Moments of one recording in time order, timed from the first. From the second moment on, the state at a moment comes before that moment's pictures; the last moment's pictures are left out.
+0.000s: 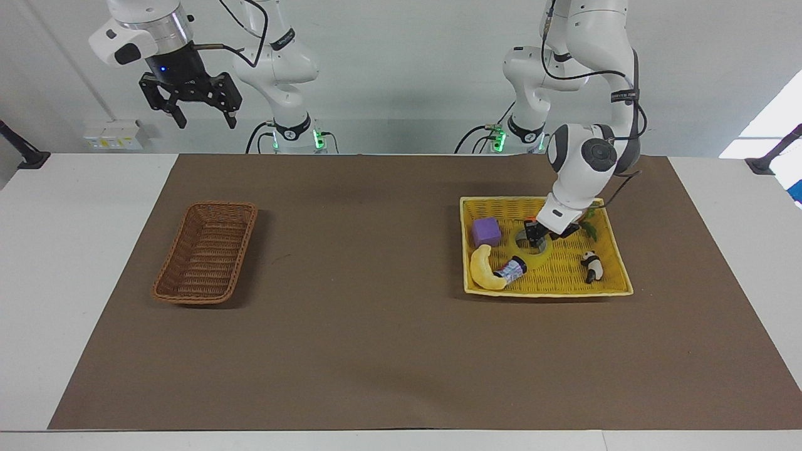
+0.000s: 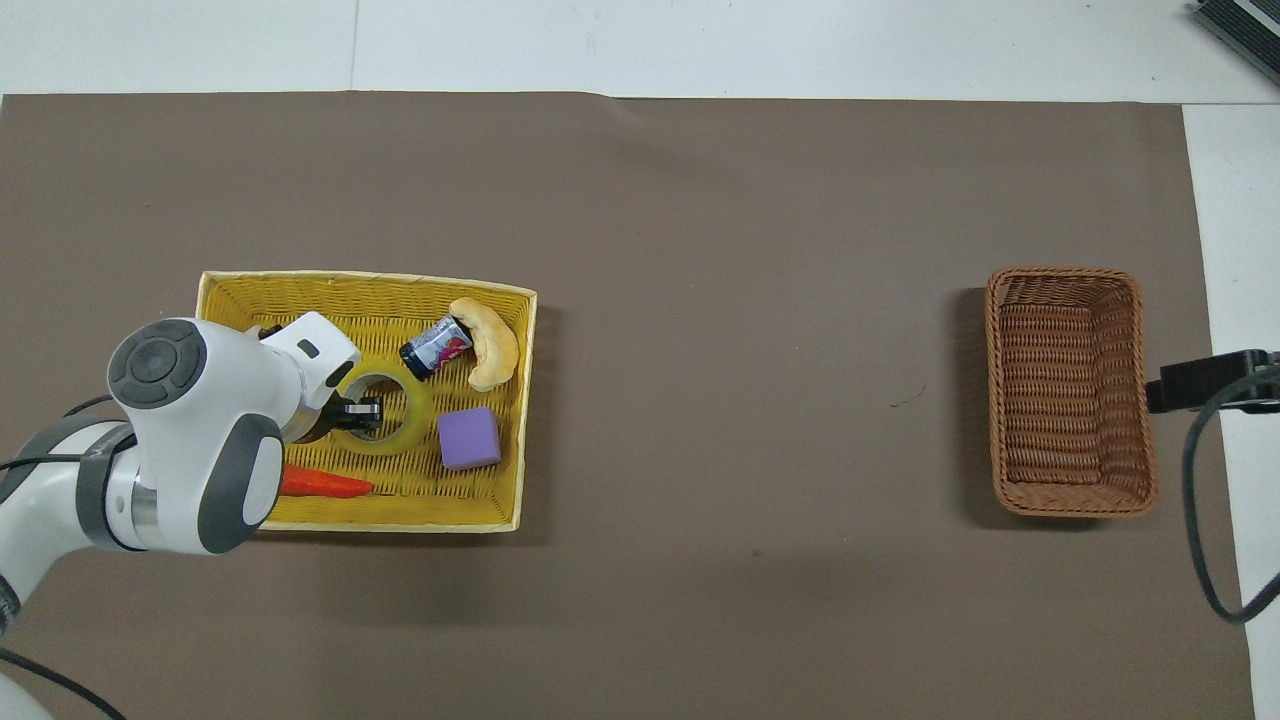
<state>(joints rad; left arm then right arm) -0.36 0.08 0.16 -2.29 -0.06 2.32 -0.15 0.05 -0.11 -0.04 -1.53 0.00 1.39 0.03</state>
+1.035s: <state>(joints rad) -0.31 0.03 0.14 -1.97 -0.22 1.91 -0.16 0.05 -0.11 -0.04 -1.53 0.00 1.39 0.03</state>
